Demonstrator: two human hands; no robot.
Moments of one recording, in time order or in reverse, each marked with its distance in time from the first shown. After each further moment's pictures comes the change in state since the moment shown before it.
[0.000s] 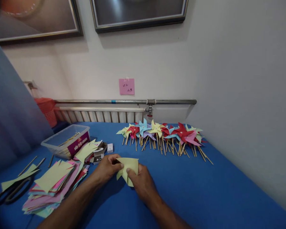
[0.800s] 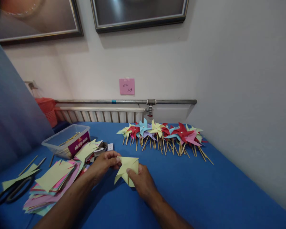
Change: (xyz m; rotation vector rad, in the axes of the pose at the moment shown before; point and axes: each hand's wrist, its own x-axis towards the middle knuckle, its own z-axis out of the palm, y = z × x) left_hand -0.004 0.017 -0.014 -0.019 -0.015 -0.022; right_hand 0.003 0.002 0.002 0.121 -0.057 0.025
